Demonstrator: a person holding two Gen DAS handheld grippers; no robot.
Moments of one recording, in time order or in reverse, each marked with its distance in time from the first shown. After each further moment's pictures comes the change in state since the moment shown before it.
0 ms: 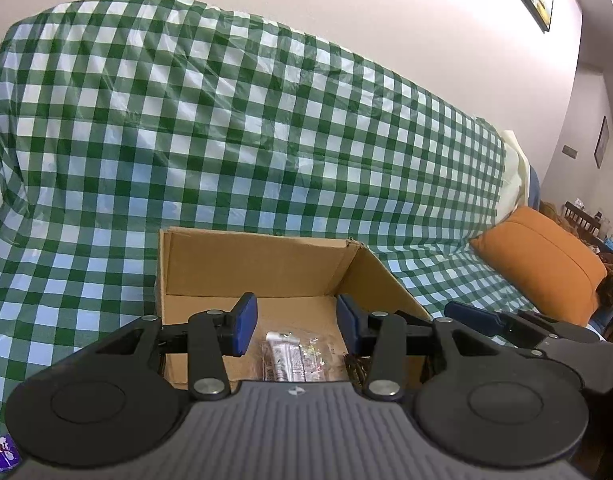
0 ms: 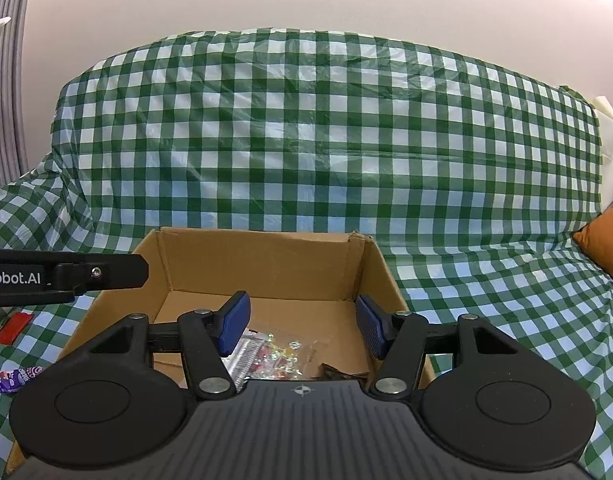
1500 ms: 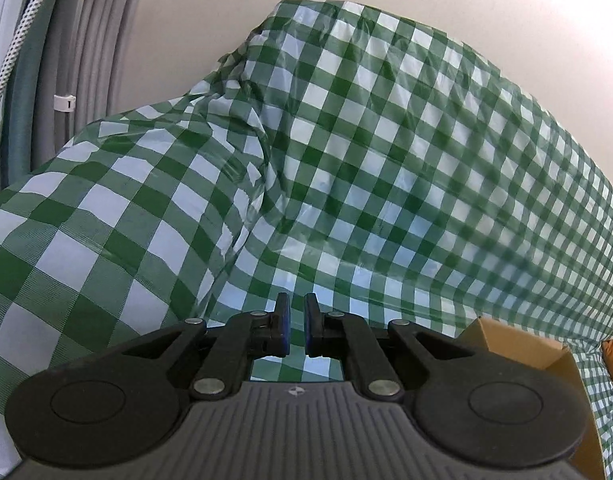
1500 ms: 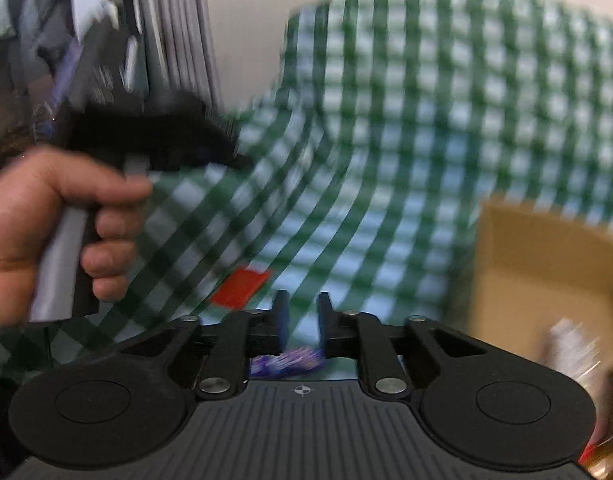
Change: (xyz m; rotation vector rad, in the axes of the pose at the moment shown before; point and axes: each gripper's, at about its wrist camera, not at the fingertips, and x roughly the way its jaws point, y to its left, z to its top) left arm -0.064 0.251 0.050 -0.313 -0.005 0.415; right arm 0.012 0.218 0.005 -0.133 0.233 0.523
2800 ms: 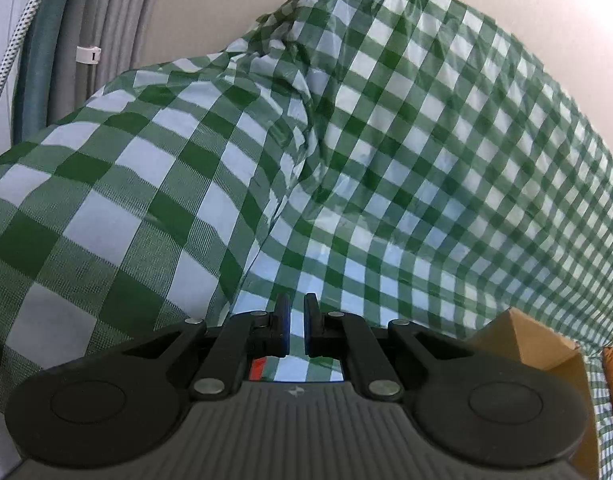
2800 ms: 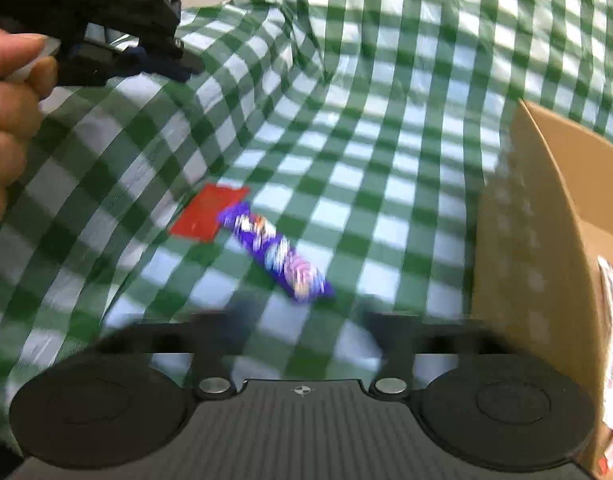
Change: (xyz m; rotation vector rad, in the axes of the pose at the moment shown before) left arm 0.019 0.029 -0.005 -0.089 0.101 0.048; right arm 0.073 0.026 -0.024 -0.001 0.145 -0.151
